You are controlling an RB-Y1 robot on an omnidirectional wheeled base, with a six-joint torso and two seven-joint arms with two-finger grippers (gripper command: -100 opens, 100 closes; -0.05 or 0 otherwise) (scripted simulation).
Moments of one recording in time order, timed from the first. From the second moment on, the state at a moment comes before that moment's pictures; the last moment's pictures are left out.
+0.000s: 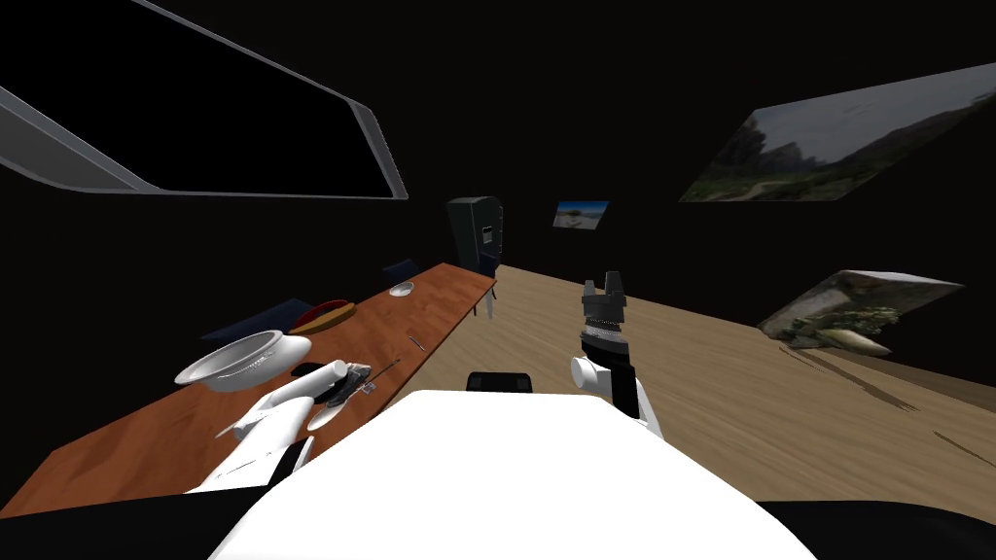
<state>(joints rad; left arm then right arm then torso) 0.10 0.67 0.52 -0.87 0.54 0.94 -1.10 0.48 0.01 -0.05 -2.31 0.02 -0.44 0.09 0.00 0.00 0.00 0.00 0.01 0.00</state>
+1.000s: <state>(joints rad) 0.15 0.71 0.28 -1.11 0.55 1.00 -0.82 0.48 0.01 -0.05 -2.31 0.02 -0.44 0.09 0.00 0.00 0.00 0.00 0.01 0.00</state>
